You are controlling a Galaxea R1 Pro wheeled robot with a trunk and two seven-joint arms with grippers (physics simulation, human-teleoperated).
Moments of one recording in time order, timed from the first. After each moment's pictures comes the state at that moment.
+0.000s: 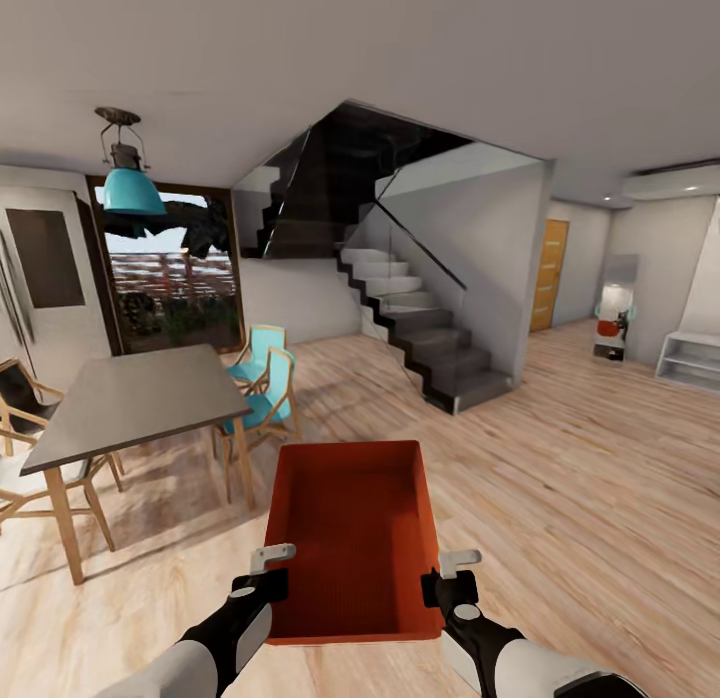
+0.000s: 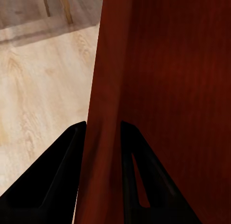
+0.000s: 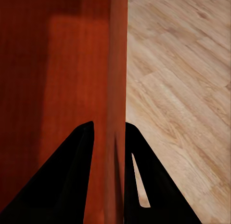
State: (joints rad) left arm -0.63 -0.12 0.05 -0.21 0.05 0.00 0.22; right arm -0.69 0.14 0.22 -0.01 -0.08 -0.25 -0.22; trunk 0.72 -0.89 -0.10
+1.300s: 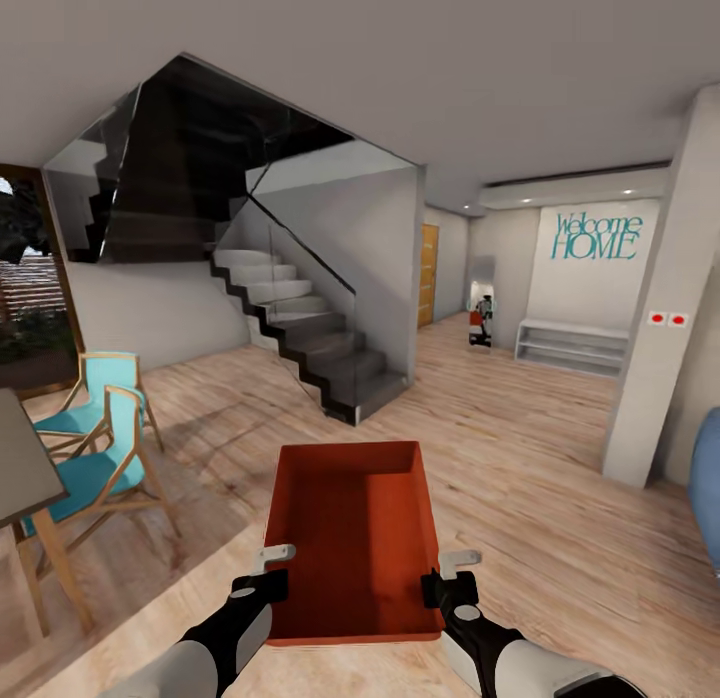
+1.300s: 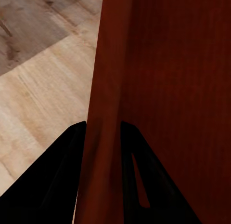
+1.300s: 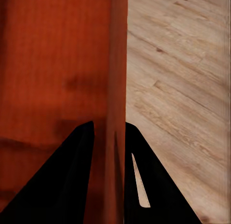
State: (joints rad) left arm -0.63 -0.12 0.05 -0.21 0.05 0.00 0.22; right arm -0.68 0.14 0.22 -0.01 -0.07 -0.25 -0.22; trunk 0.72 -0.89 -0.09
